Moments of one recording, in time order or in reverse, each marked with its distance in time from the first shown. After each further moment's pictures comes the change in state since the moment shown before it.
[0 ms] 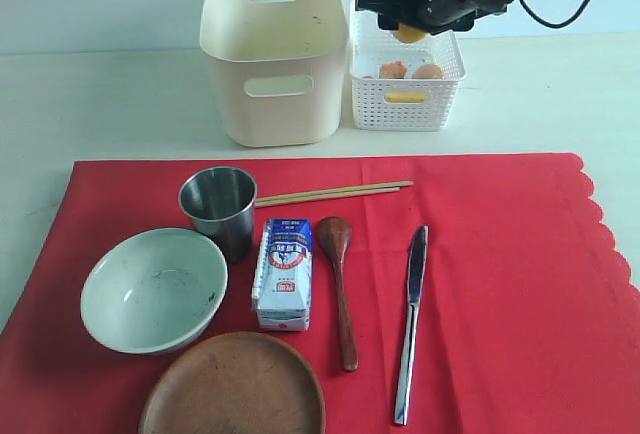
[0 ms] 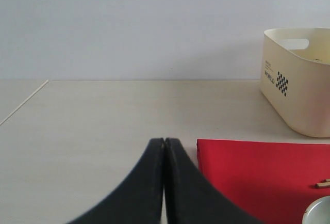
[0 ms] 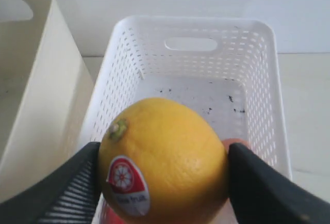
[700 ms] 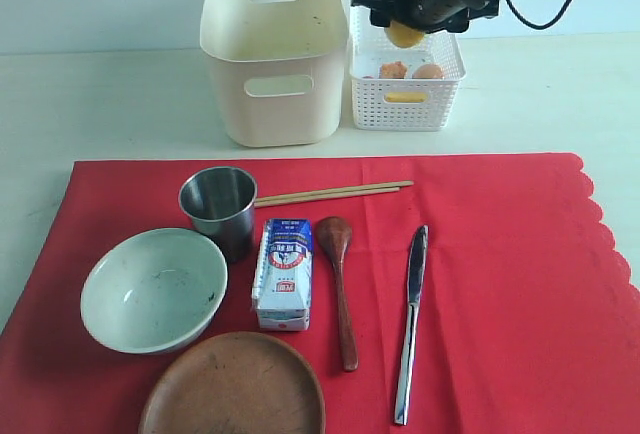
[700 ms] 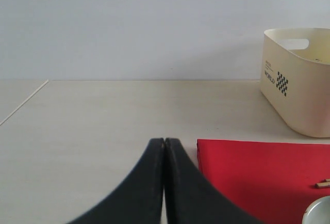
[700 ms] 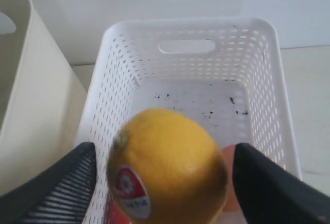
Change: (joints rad) left arm 0.000 0.000 0.000 0.000 0.000 0.000; right arm -0.001 0.058 -0.088 0.033 0.055 0.024
